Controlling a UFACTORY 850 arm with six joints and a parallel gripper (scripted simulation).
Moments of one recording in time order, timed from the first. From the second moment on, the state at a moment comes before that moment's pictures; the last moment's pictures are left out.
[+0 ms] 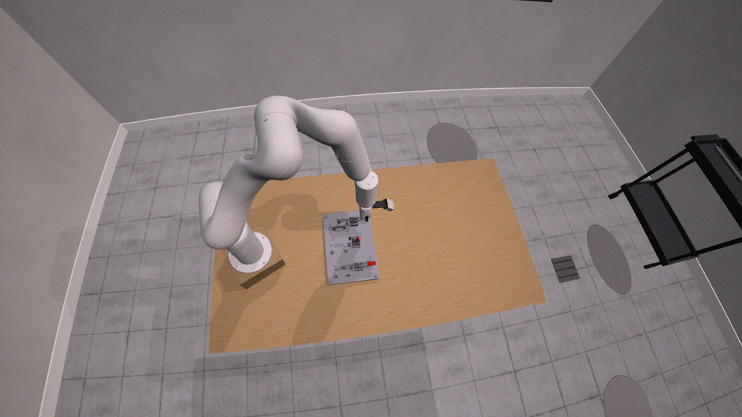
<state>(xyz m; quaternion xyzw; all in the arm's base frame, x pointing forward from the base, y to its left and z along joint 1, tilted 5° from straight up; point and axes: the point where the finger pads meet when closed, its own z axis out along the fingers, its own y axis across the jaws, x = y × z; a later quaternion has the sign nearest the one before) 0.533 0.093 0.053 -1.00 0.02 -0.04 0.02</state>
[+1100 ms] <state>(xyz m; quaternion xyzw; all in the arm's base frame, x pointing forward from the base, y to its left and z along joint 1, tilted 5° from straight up) 0.533 0.093 0.050 -1.00 0.02 -0.04 0.02</state>
